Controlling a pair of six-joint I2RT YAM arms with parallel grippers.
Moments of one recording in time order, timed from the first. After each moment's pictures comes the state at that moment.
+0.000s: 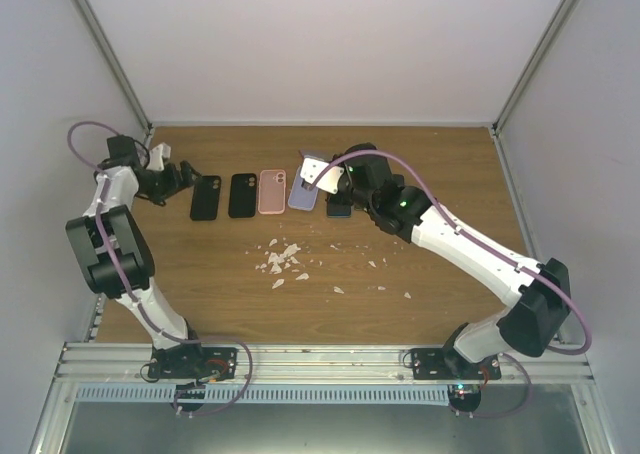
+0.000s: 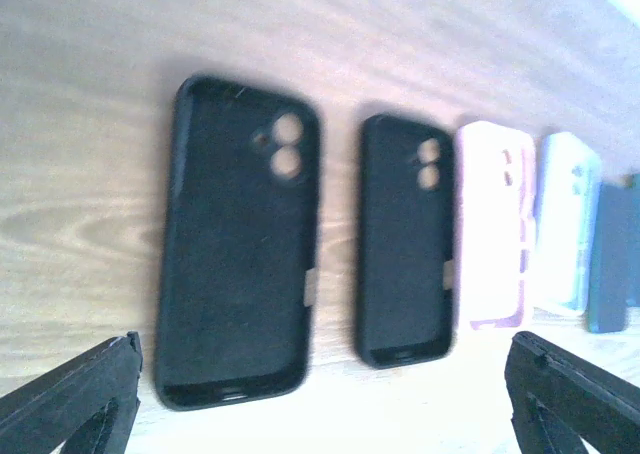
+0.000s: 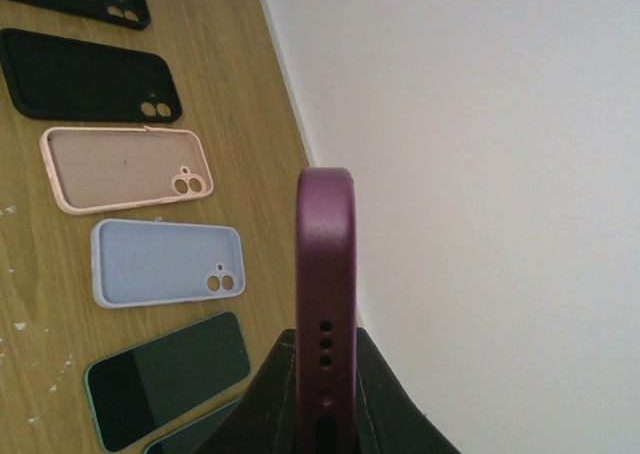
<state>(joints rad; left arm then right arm) 0.38 1.85 1.39 -0.71 0.57 0.02 0.79 1.46 1.32 -0.30 0.21 -0.87</state>
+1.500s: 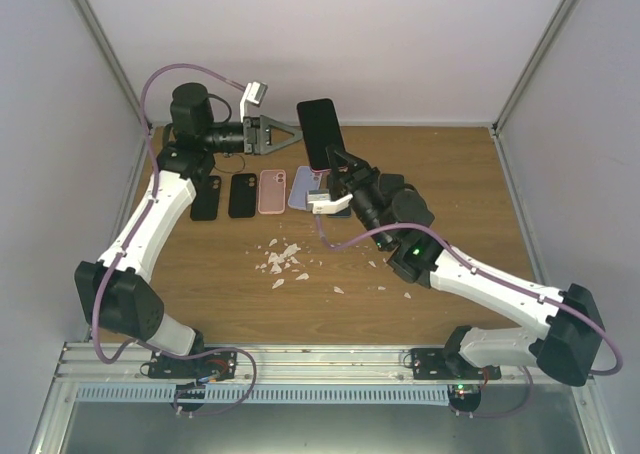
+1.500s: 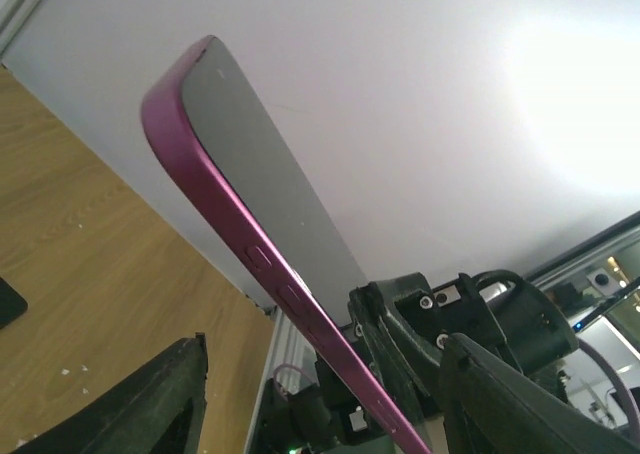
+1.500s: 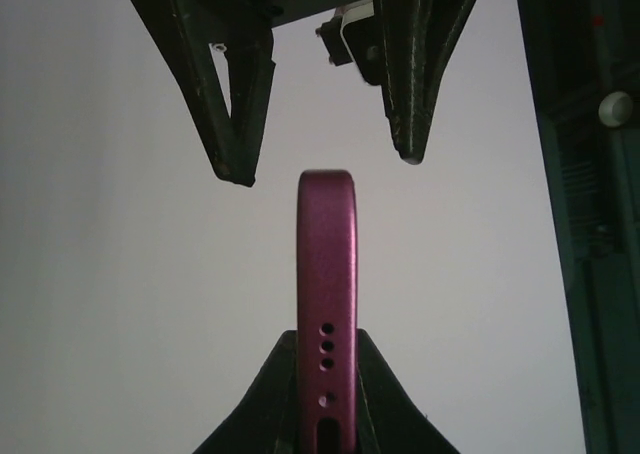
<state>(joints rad) -0.22 1.50 1.47 -0.04 1.26 -0.77 0.91 1.22 0.93 0.57 0.32 -1.72</state>
